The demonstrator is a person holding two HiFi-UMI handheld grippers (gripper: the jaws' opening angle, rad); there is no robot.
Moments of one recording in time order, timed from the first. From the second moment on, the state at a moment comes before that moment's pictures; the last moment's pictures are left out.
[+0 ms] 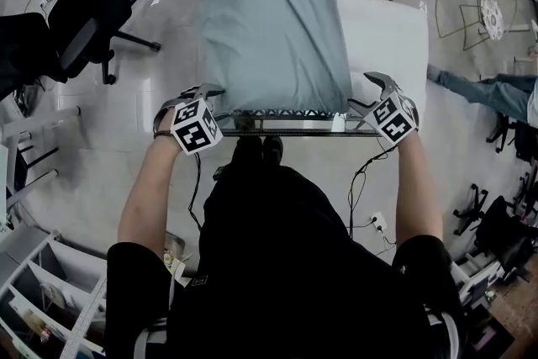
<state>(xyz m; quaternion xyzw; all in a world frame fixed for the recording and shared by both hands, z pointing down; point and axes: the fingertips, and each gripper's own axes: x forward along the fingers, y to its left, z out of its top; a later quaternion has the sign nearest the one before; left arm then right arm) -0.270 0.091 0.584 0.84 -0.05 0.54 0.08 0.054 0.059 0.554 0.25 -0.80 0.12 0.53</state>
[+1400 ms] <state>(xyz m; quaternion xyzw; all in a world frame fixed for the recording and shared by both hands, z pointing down) -0.435 0.009 0.594 0.70 -0.27 0.66 0.00 0.168 0.093 0.605 0.30 -0.70 0.00 0.65</state>
